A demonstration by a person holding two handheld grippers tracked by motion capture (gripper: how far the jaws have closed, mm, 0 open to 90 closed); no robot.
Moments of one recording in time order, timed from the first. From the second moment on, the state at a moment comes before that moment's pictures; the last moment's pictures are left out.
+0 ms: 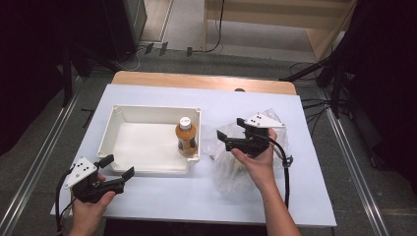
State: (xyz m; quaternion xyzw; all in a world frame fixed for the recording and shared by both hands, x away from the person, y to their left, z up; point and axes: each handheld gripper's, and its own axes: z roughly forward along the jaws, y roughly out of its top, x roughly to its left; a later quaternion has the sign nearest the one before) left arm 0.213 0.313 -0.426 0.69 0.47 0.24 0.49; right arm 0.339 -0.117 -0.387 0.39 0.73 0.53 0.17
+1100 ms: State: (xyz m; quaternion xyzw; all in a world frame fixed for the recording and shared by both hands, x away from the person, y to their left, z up) left arm 0.222 0.304 -0.428 0.70 0.46 0.24 0.49; right arm 0.306 -0.195 -0.406 0.44 0.71 0.51 0.21
